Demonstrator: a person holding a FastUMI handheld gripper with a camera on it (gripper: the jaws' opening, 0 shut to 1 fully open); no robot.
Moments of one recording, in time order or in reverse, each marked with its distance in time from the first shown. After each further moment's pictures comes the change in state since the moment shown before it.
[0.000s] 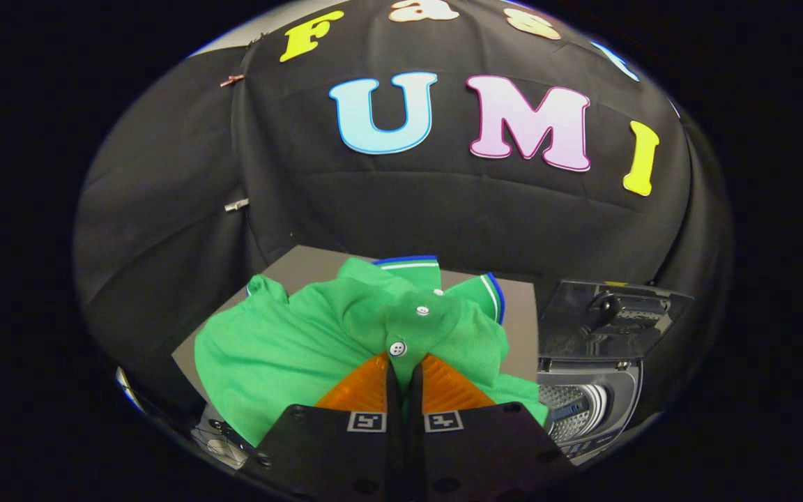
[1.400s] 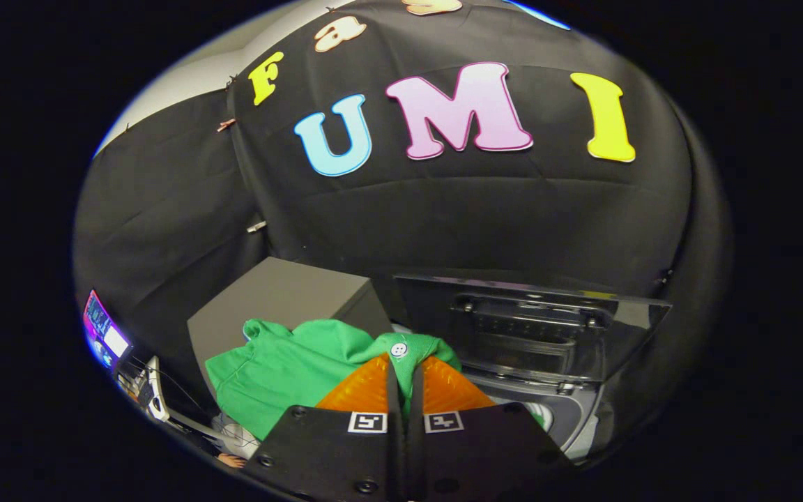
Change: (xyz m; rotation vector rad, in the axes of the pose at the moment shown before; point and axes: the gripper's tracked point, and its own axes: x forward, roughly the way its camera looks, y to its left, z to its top) arm -0.044 -0.263 -0.002 0.083 0.018 0.212
